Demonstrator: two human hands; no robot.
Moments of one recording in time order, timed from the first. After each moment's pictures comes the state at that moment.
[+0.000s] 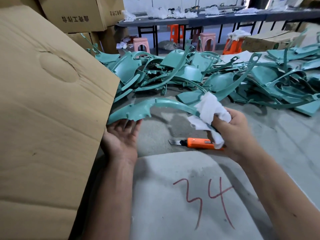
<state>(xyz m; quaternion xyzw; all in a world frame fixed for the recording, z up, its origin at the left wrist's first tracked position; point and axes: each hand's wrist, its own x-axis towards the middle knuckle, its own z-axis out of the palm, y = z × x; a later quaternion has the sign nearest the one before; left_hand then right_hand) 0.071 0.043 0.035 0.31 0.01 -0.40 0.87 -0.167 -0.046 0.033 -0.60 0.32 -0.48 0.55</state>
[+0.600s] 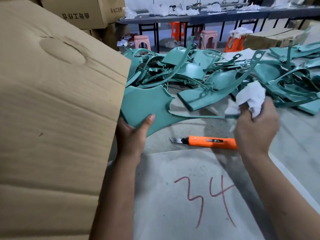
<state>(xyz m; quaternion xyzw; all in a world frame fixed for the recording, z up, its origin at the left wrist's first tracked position) 0.063 0.033 0.013 0.60 -0.30 -0.16 0.73 -0.181 -0.057 0.026 -0.55 0.55 -0.62 0.13</state>
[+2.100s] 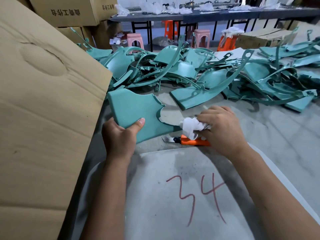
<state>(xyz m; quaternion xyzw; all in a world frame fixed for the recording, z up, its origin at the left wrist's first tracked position) 0.067 0.038 0.012 0.64 -0.31 -0.17 0.69 -0.176 -0.057 0.028 -0.88 0.37 -0.30 -0.02</state>
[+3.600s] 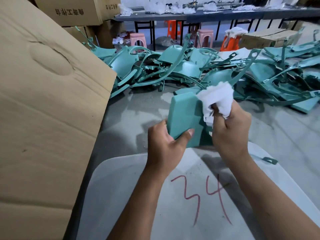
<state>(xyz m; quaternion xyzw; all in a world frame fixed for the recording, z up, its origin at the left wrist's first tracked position) -0.017 0.046 0.020 0.59 -0.48 -0.19 0.62 -0.150 -0.042 0.026 -0.70 0.34 -0.62 0.09</state>
